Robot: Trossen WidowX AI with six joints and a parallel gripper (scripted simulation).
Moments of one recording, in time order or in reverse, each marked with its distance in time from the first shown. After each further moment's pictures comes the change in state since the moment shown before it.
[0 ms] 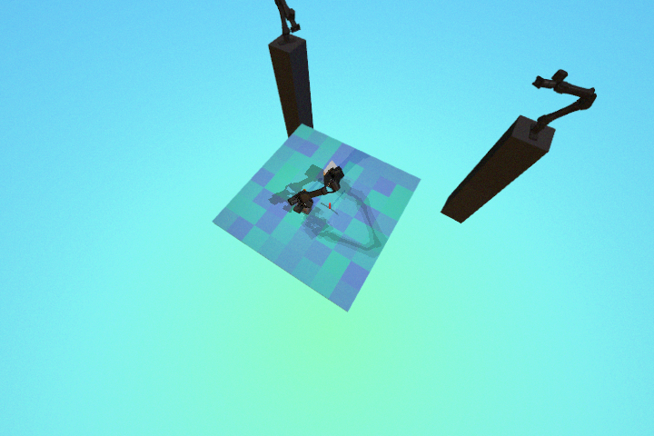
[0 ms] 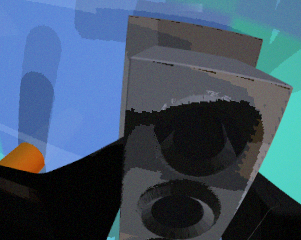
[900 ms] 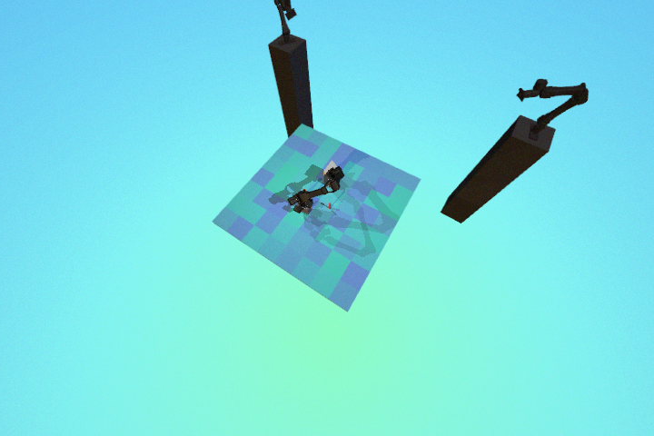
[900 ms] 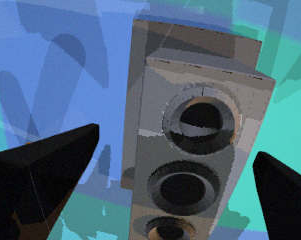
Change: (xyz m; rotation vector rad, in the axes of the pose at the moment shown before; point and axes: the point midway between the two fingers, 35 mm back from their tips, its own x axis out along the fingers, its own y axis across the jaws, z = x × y) arm -0.004 0.001 0.001 0.006 -0.005 0.009
